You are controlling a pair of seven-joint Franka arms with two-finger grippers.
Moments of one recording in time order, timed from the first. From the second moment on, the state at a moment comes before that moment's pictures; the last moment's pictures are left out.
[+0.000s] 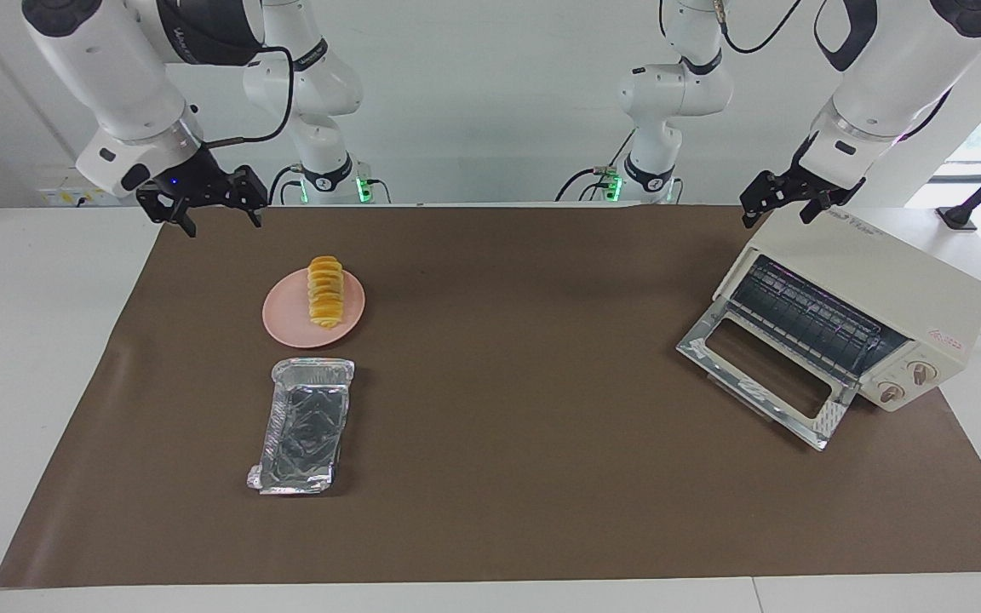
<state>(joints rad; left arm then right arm) -0.06 -0.05 -0.02 -1.64 -0.02 1.47 -0.09 -0.12 -0.08 0.12 -1.77 0.01 1.56 -0.17</state>
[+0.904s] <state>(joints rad) -0.06 -0.05 -0.02 -1.64 -0.02 1.47 -0.09 0.01 -0.10 0.13 -2.51 0.01 2.32 -0.14</state>
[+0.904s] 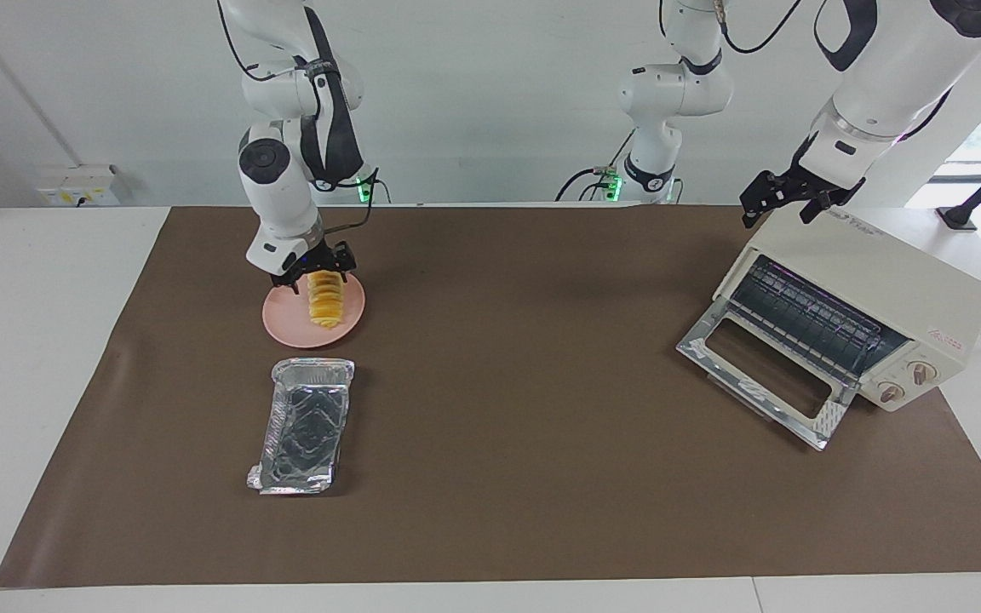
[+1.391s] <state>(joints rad) -0.06 -0.05 -0.02 -1.64 -0.02 1.47 -0.09 0.02 -0.09 0.13 -2.51 0.01 2.34 -0.14</state>
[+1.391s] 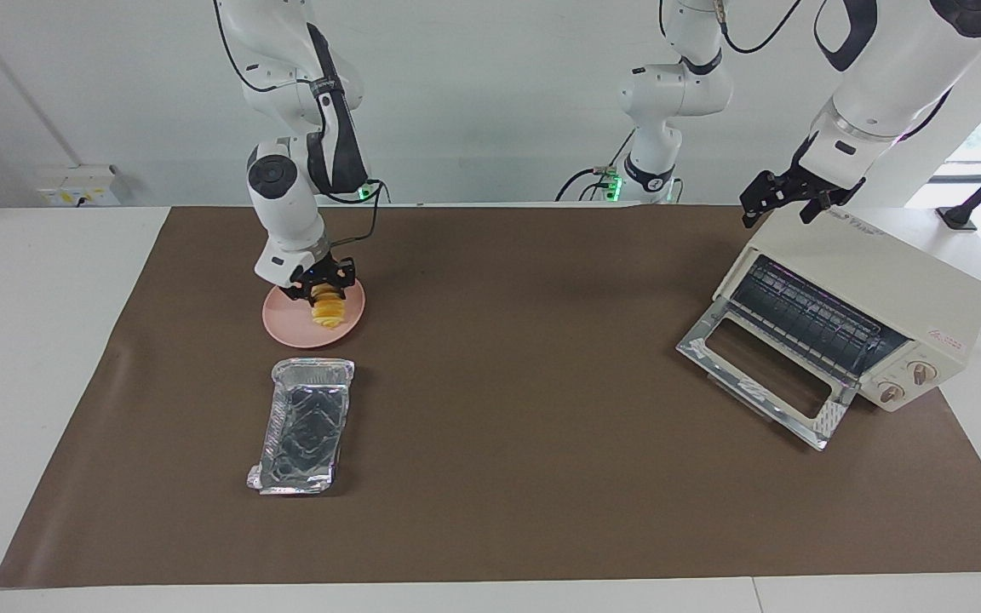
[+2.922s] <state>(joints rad) -0.06 -0.05 -0.02 -1.64 -0.02 1.47 -0.09 0.01 0.64 0.10 -1.41 -0.07 2.09 -0.05</state>
